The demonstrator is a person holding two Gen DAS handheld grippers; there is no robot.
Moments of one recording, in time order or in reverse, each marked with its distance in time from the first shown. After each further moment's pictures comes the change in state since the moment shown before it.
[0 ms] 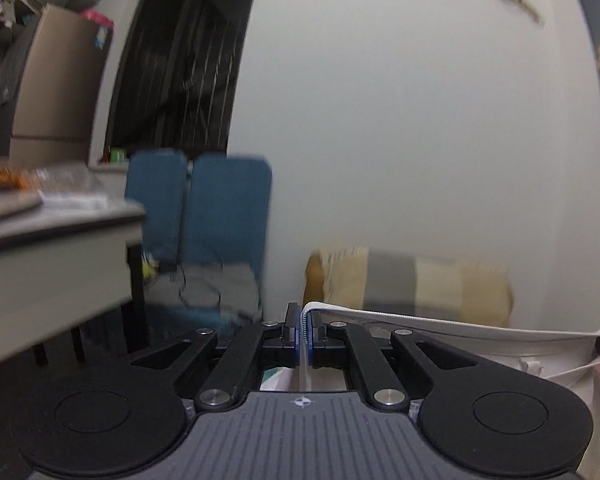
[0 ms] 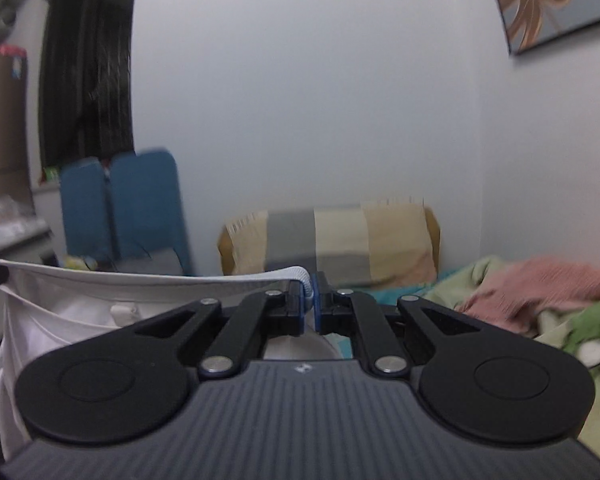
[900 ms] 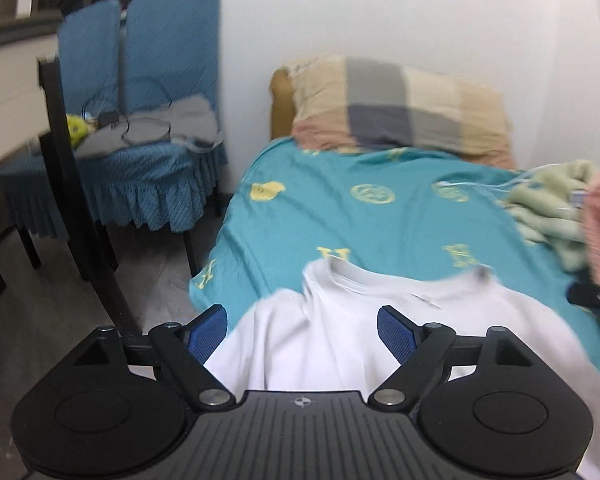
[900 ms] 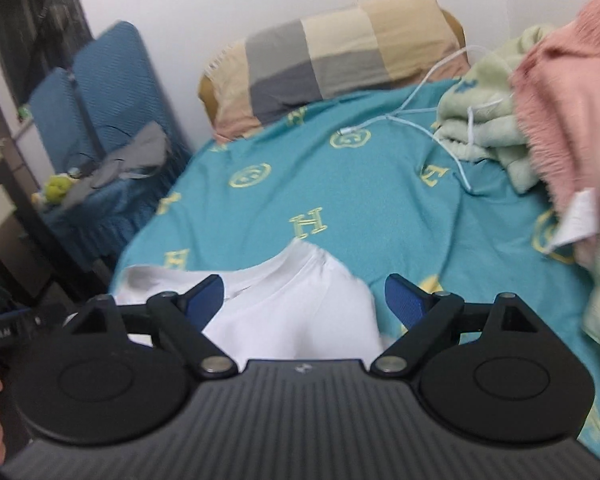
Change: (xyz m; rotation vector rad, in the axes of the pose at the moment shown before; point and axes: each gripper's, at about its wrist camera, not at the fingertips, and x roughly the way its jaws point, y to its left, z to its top) left arm 0.107 0.050 -0.147 0.120 0.393 -0.157; right arm 0.113 -0.033 -0.155 0.216 0.354 0.113
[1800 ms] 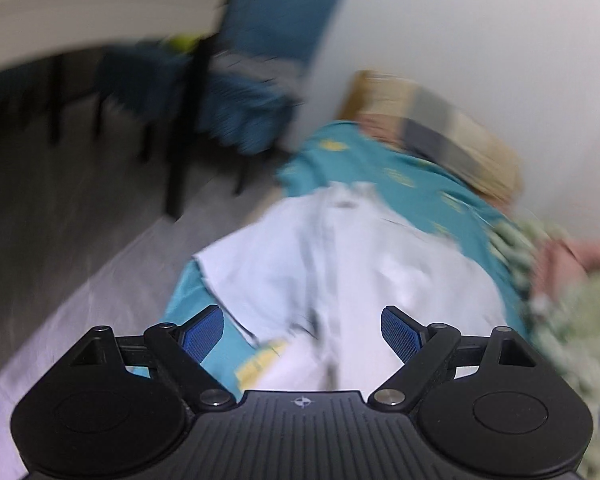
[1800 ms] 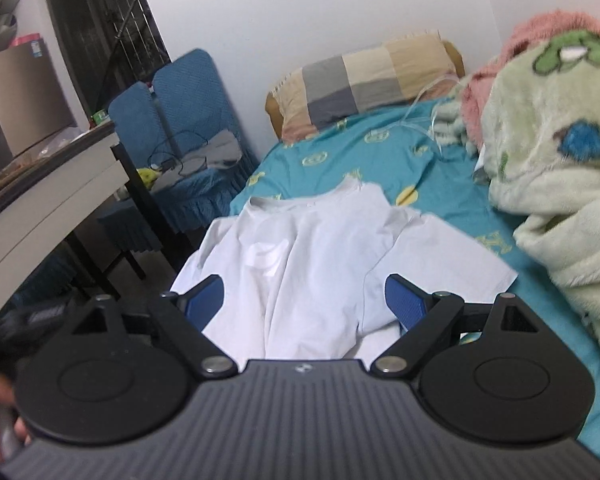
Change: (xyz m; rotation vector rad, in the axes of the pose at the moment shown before) left arm -0.202 0.069 -0.128 -0.468 0.075 0.022; right arm -0.260 0.027 -0.114 0.007 -0.024 0.116
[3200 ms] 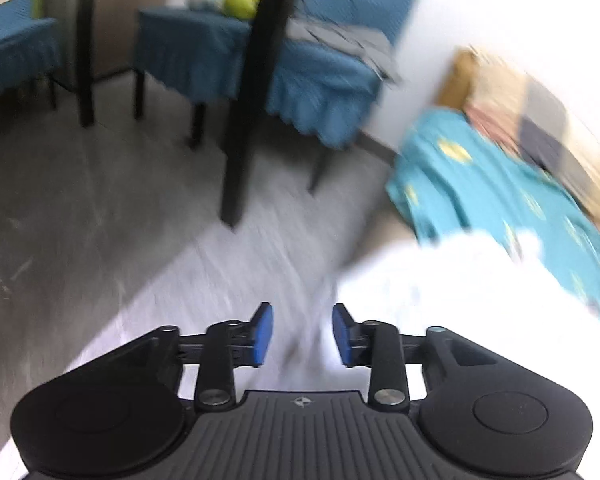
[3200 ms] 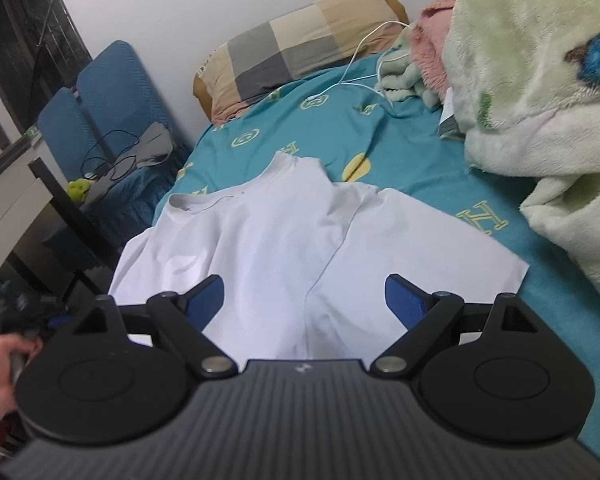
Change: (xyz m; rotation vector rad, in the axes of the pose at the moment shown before) left arm 0.128 0.078 0.096 0.015 0.116 0.142; right arm 0.103 -0.048 0.012 0.134 0.042 -0.131
